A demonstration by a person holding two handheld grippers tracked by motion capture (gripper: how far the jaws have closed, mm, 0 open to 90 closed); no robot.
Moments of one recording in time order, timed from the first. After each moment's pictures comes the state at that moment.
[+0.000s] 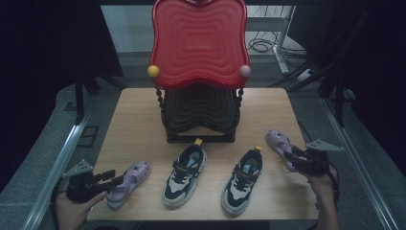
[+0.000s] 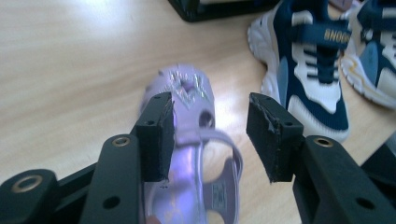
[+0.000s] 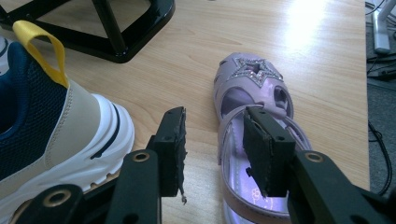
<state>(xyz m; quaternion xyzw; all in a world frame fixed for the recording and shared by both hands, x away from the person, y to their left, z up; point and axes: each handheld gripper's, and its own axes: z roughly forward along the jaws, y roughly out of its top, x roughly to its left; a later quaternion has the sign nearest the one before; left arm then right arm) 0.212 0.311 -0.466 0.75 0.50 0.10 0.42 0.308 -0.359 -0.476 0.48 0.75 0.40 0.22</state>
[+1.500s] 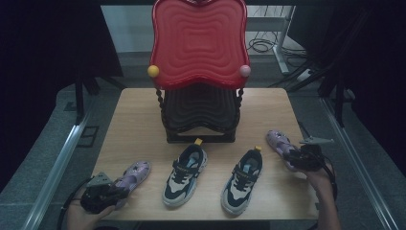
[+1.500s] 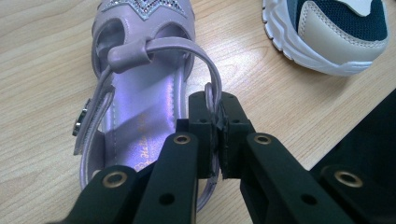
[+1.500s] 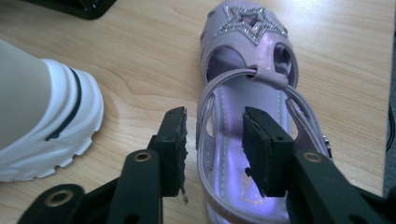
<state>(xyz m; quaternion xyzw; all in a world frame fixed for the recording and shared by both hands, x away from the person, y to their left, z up) 0.203 0.286 -0.496 0.82 0.46 0.07 0.33 0.335 -0.362 -0.493 0.50 0.78 0.33 0.17</state>
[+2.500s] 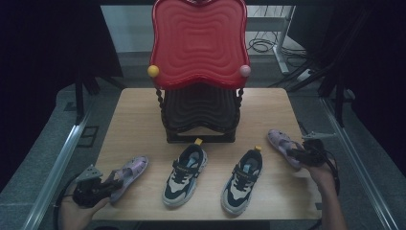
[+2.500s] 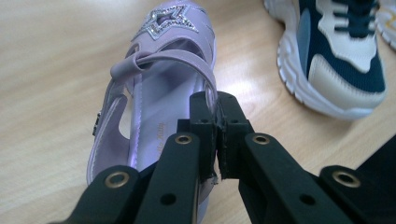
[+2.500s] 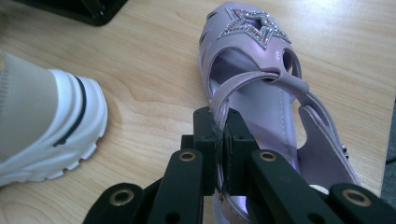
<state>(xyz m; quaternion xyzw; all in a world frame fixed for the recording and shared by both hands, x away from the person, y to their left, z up) 0.209 0.301 -0.476 0.78 0.49 0.11 0.37 0.347 -0.371 -0.485 0.50 0.78 0.34 0.14</state>
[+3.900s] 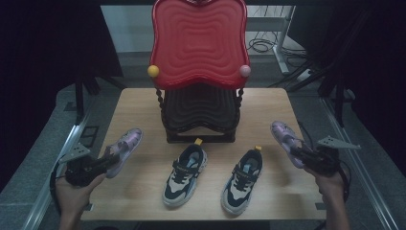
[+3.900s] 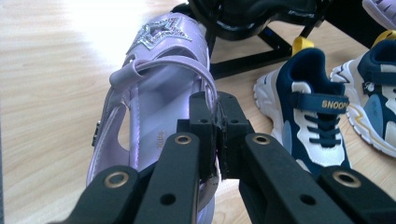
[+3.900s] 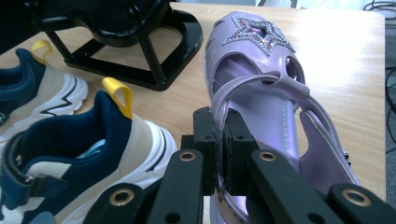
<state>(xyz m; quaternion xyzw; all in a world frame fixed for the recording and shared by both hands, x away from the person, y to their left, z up) 0.239 0.304 -0.424 0.73 0.48 0.16 0.46 0.293 -0.365 -0.439 0.48 0.73 0.45 0.18</state>
